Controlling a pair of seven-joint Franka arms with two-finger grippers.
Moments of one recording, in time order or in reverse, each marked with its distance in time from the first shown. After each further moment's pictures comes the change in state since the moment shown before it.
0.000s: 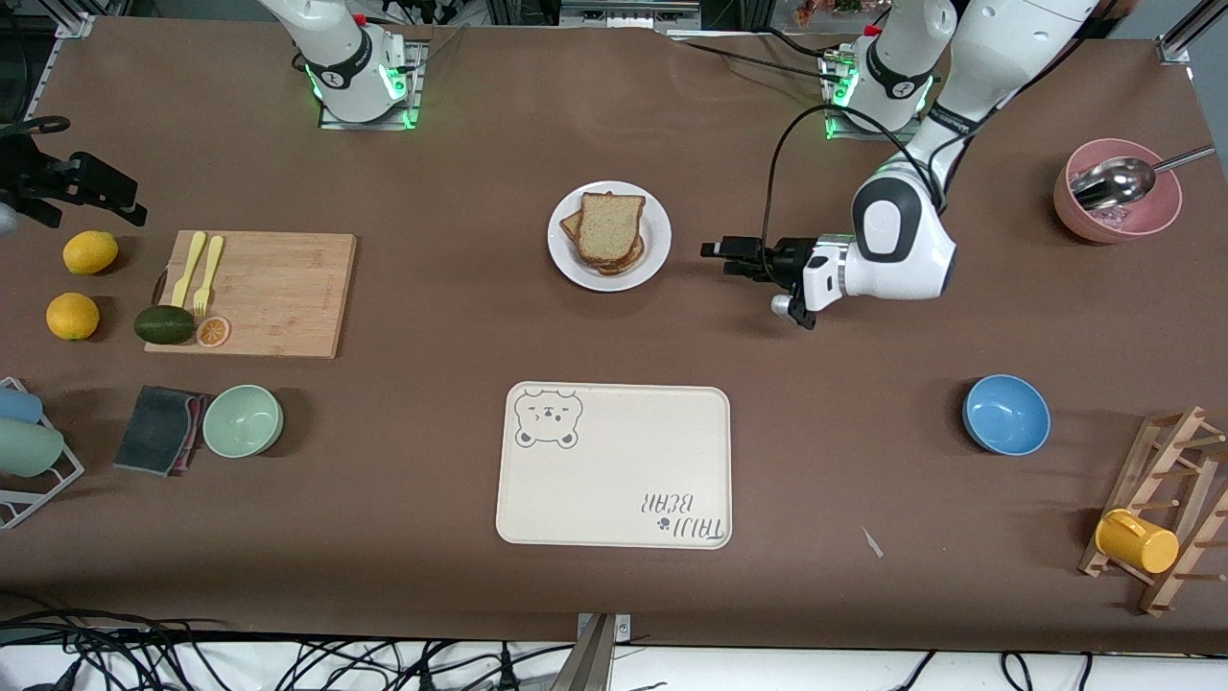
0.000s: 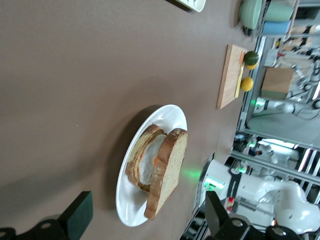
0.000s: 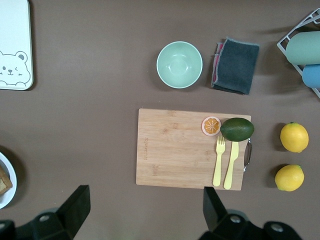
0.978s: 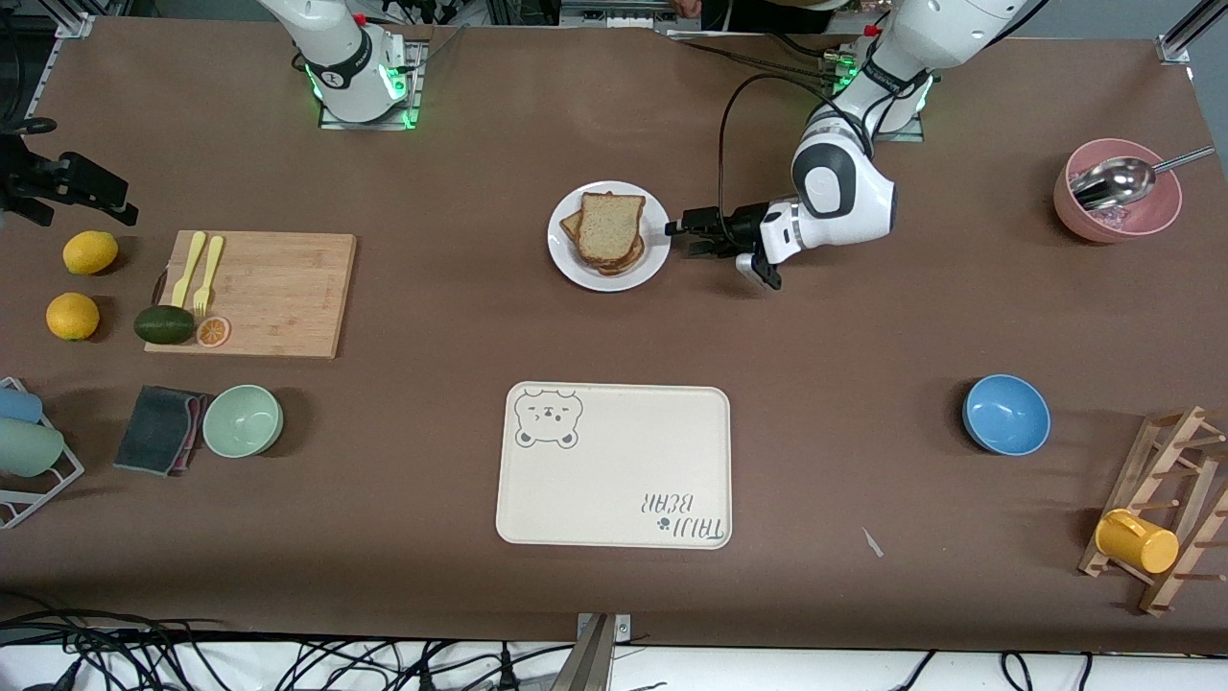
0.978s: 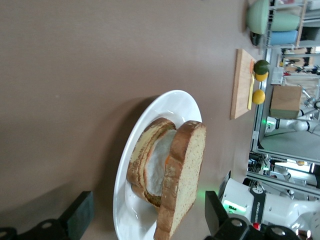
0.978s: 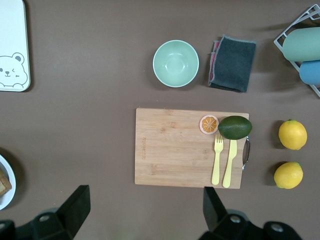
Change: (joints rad) left arm -0.078 0.006 -0.134 -0.126 -0.386 0.262 0.320; right arm 0.034 0.001 -0.046 0.000 0.000 -0.002 0.001
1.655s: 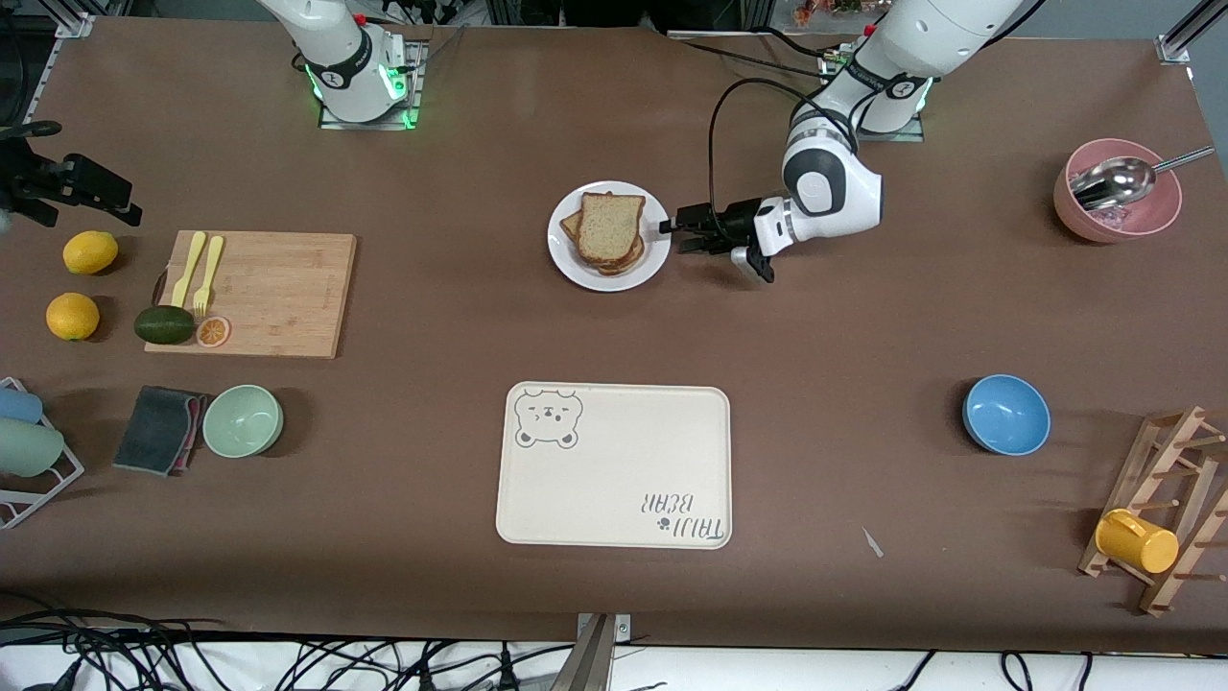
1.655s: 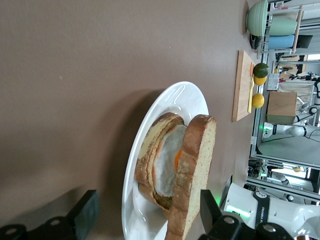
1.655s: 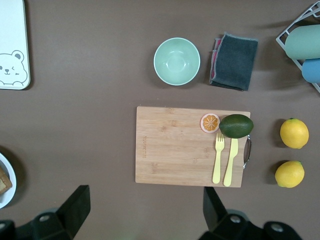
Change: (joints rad) left arm -0.035 0.052 0.000 -0.009 -0.136 0.021 0.104; right arm 0.002 0.004 -0.001 0.000 0.001 -0.005 0.001
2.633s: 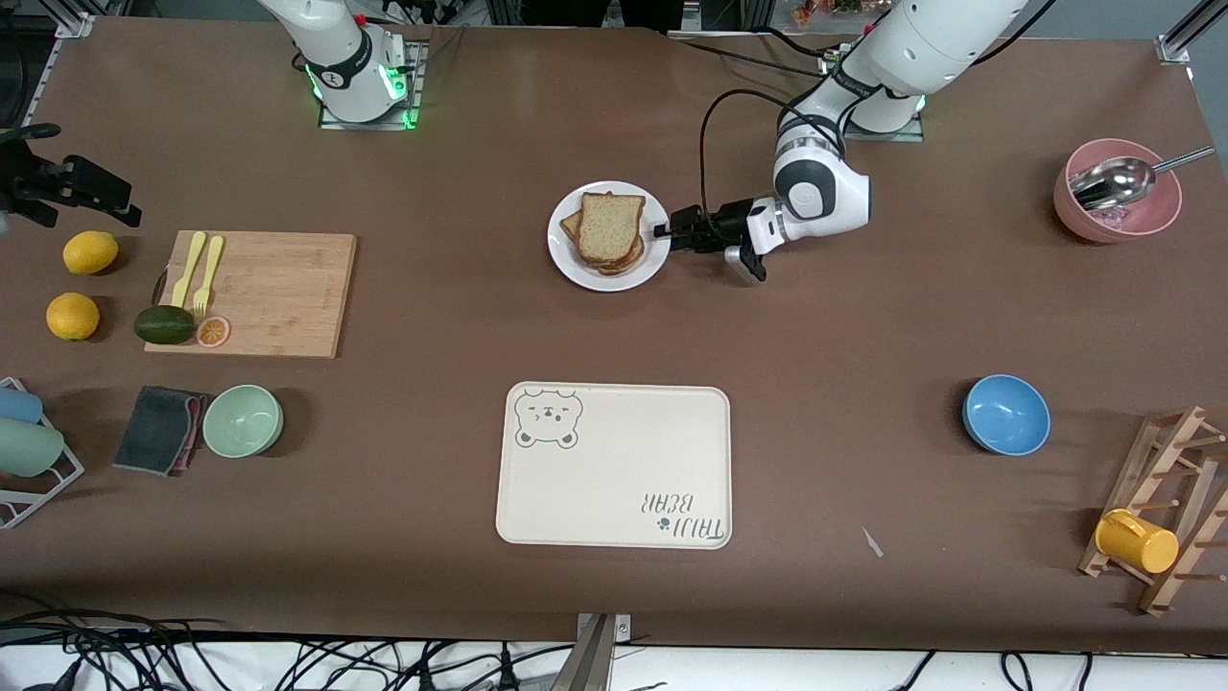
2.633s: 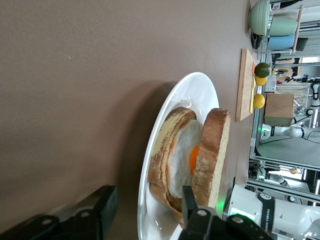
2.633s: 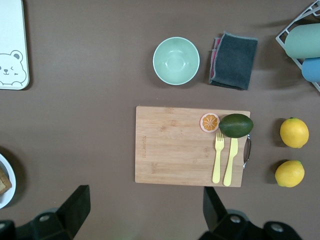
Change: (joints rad) left arm -0.008 0.076 0.000 0.019 -0.078 0.003 0.118; right arm 0.000 0.003 -0.003 0.000 0.000 0.000 0.000
